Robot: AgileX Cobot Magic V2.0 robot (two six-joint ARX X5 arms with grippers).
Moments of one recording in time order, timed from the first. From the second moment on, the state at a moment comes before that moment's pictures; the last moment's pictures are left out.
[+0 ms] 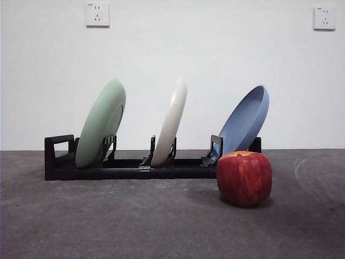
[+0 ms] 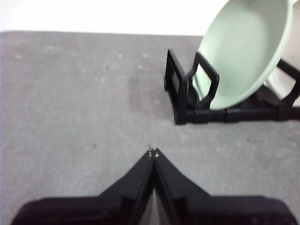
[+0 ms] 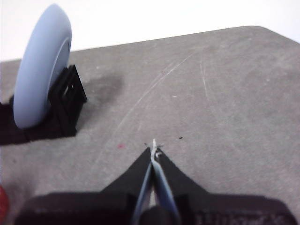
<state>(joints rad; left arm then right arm) -0.01 0.07 0.02 -0.15 0.03 -0.06 -0.01 0.01 0.02 -0.19 0.03 0.12</state>
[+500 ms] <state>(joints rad) -0.01 0.14 0.27 -0.16 0.34 -0.31 -0.01 0.12 0.26 -0.04 -0.23 0.56</state>
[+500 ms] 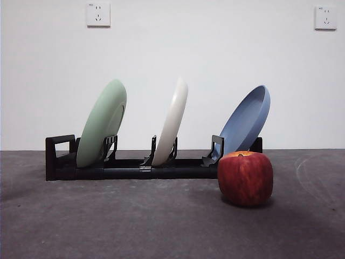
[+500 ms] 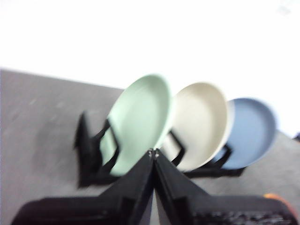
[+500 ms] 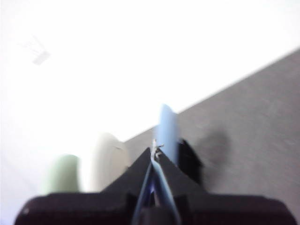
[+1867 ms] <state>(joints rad) -0.17 1.25 1.44 -0.74 0.52 -0.14 0.21 1.07 1.39 -0.77 -0.60 0.21</state>
